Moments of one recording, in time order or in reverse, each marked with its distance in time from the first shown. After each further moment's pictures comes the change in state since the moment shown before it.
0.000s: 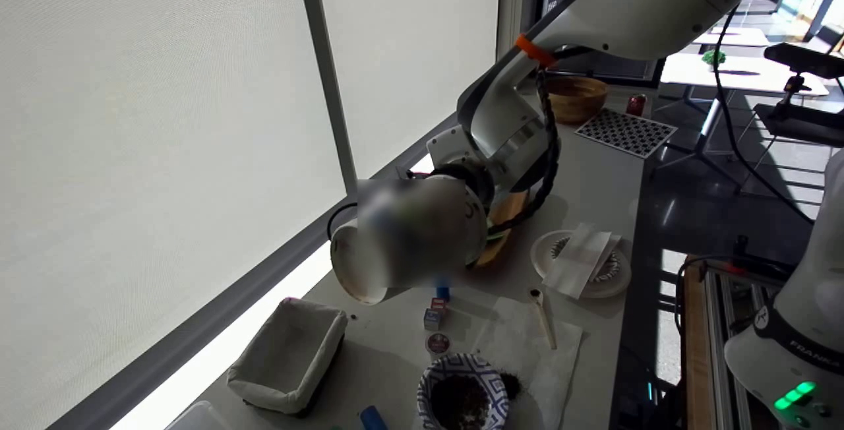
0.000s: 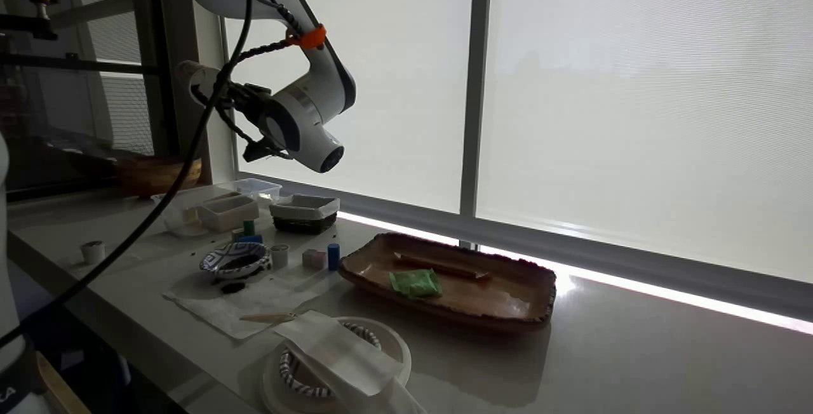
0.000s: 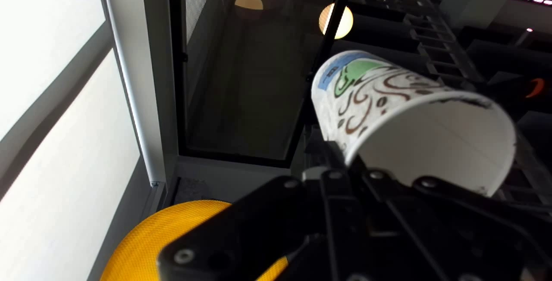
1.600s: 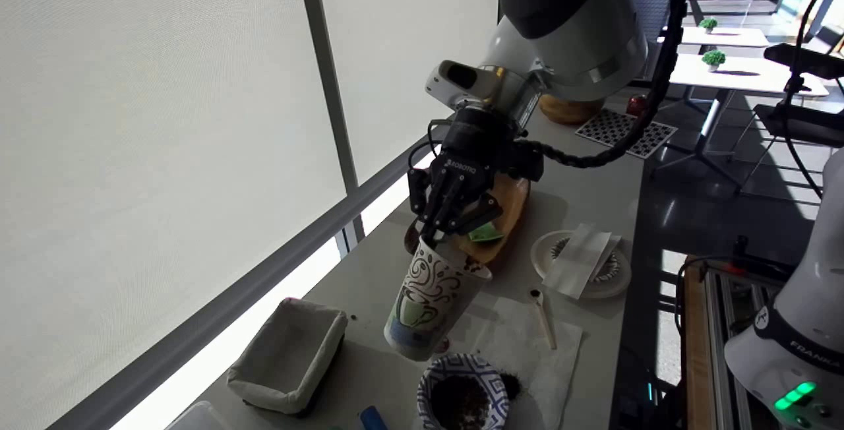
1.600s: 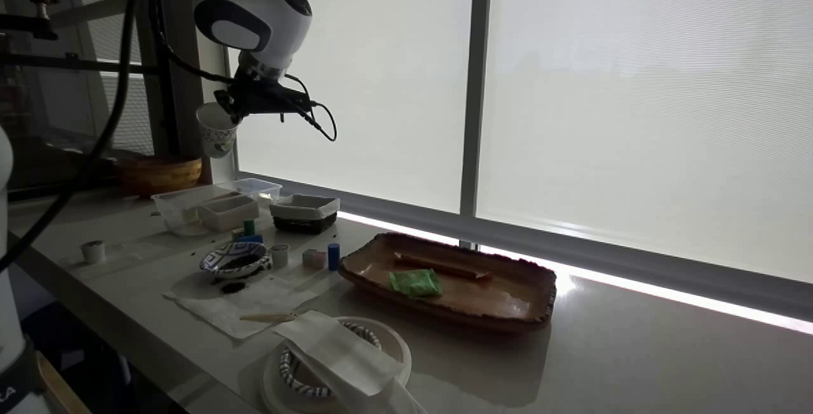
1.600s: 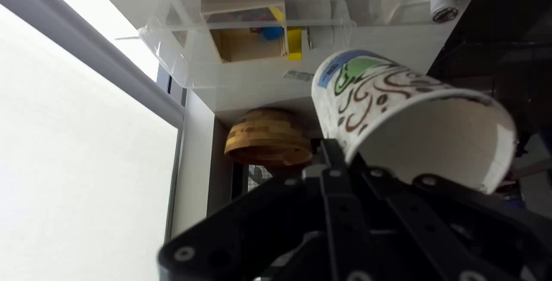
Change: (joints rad) arm 0.023 -0.453 0.169 -0.072 -0.710 1.001 0.850
